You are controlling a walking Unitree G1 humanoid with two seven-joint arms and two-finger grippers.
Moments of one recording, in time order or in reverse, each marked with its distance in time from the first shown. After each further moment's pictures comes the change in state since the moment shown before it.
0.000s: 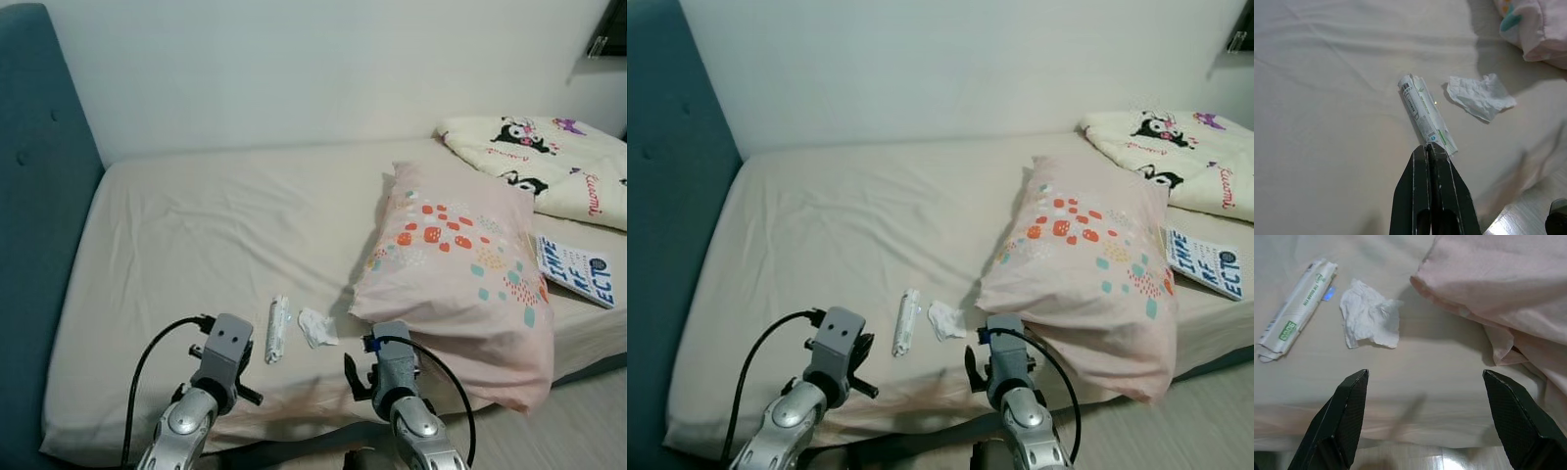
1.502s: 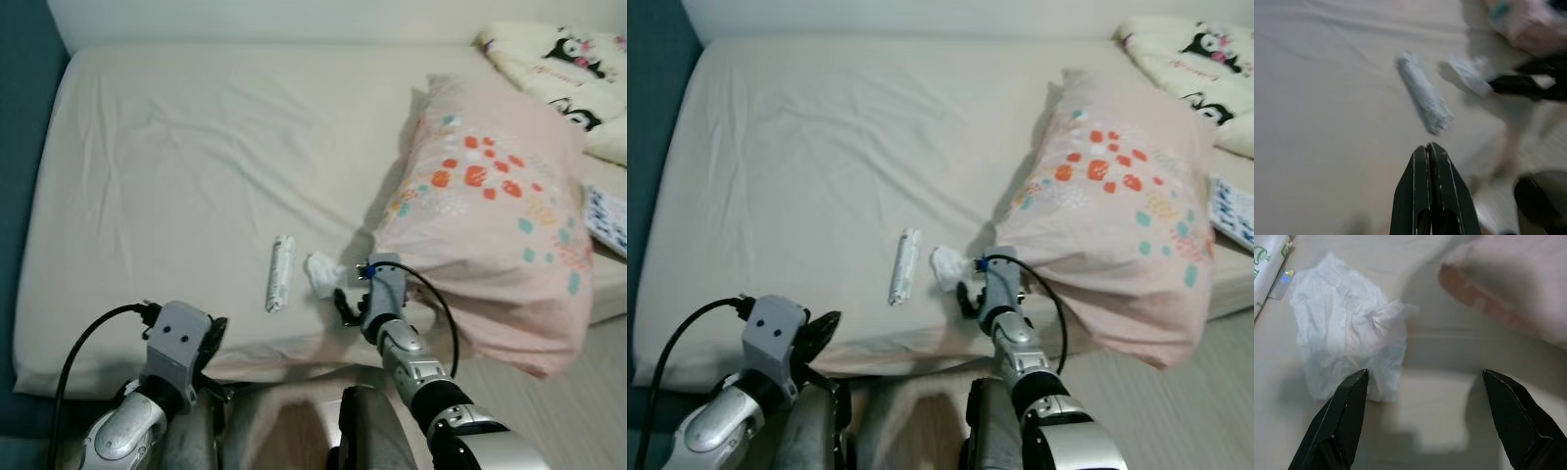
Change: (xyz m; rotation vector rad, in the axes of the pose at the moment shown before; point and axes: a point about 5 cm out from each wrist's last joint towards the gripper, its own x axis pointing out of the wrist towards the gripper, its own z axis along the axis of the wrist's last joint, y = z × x) left arm -0.077 0.018 0.069 0.065 -0.226 -0.075; right arm 0.052 -0.006 0.085 0.082 -0.113 0.017
